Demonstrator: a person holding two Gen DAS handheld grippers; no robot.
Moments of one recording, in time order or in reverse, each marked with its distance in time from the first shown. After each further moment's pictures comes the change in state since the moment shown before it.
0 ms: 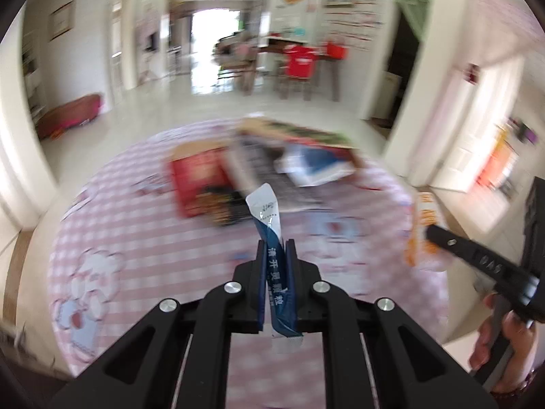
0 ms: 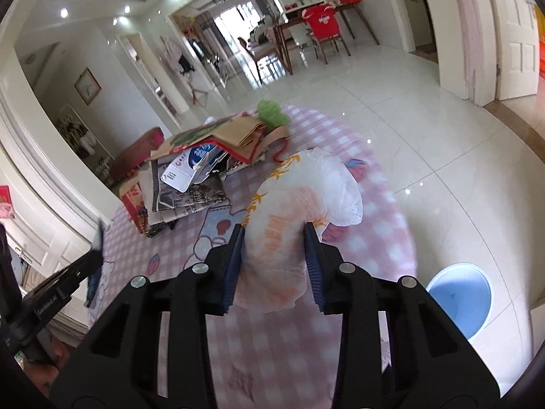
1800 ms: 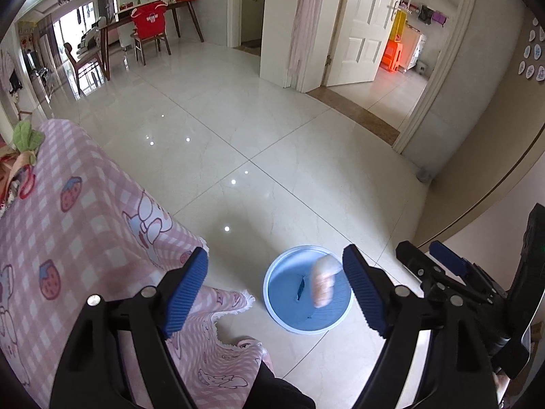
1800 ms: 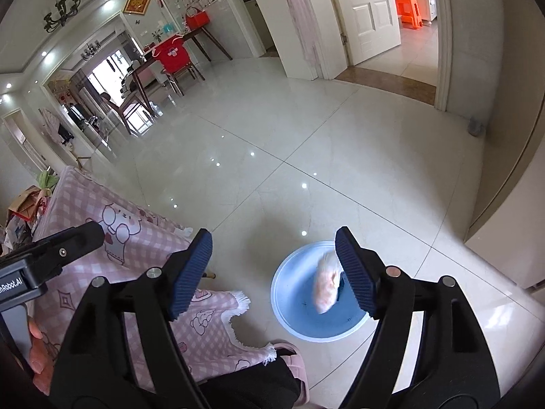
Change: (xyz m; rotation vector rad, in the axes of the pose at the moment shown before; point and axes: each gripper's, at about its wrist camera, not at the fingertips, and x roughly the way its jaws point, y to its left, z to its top) left arm 0.162 -0.316 -0.036 0.405 0.265 -0.296; right arm -0.078 -0.266 -0.063 0.344 -0.113 -0.448
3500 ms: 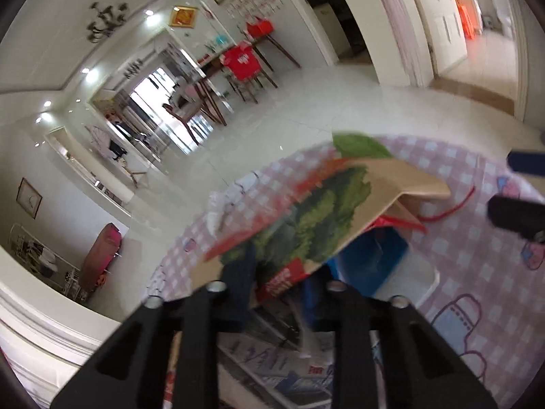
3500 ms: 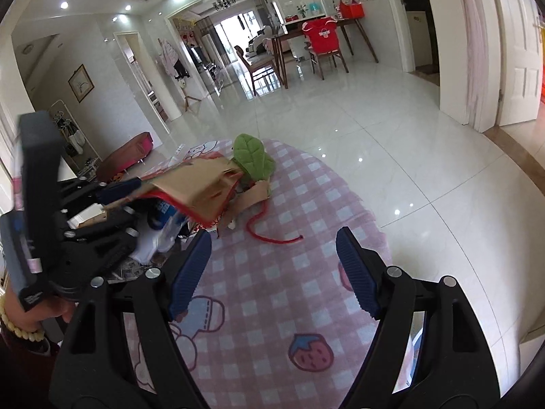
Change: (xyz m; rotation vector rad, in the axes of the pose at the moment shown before) left arm -0.098 0.272 0.030 0.191 -0.106 0.598; right arm 0.033 0.345 0.016 -0.404 0.058 0.406
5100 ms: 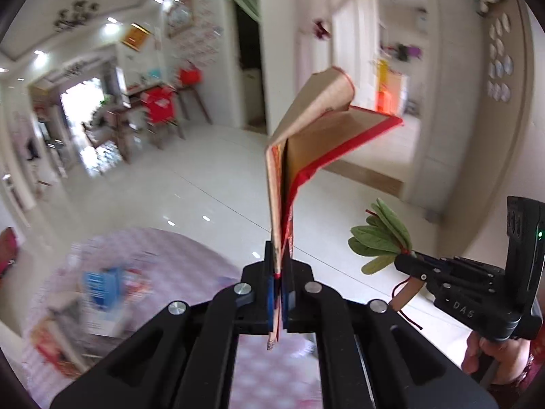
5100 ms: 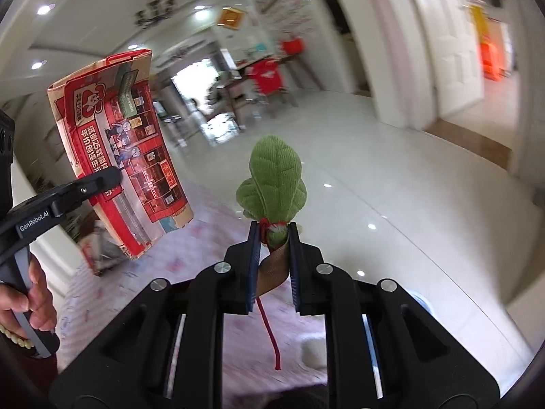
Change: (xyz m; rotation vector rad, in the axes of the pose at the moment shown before) left arm -0.156 -0.166 0.052 -0.120 -0.211 -0.529; right arm -0.208 -0.160 -0.076 0.200 -0.193 -0.148
